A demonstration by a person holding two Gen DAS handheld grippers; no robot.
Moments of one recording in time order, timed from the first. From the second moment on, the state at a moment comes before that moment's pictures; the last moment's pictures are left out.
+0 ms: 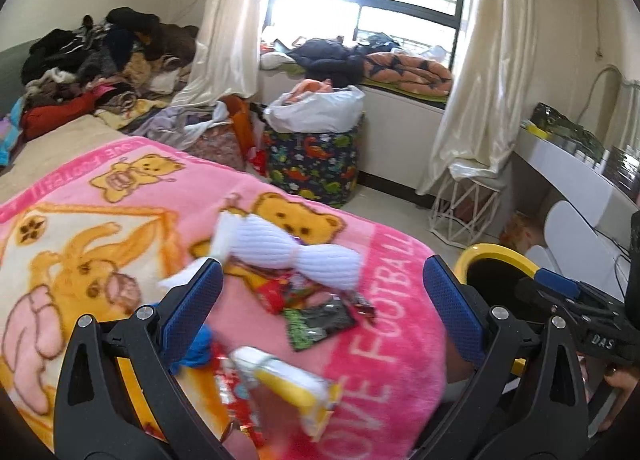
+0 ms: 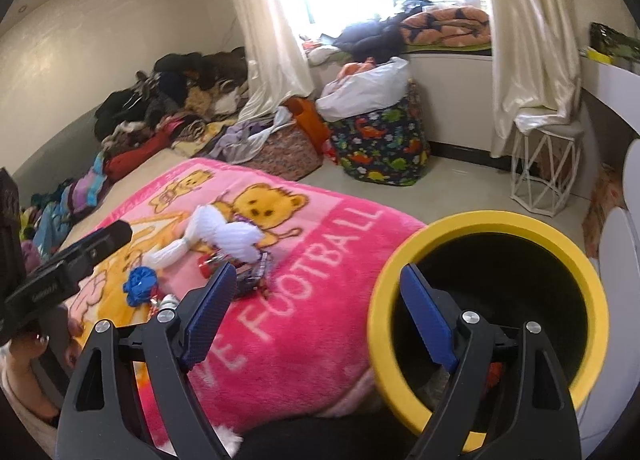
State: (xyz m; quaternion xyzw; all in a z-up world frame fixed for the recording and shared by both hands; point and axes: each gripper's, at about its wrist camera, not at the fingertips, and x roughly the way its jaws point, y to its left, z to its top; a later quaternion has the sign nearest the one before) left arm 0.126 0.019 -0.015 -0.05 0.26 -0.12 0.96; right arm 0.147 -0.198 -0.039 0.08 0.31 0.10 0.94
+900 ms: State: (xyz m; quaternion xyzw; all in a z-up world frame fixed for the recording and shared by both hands) left arm 0.207 0.111 -0.073 -0.04 0.39 -0.07 0.92; right arm 0.261 -0.089 -0.074 -0.05 0.37 0.19 0.91
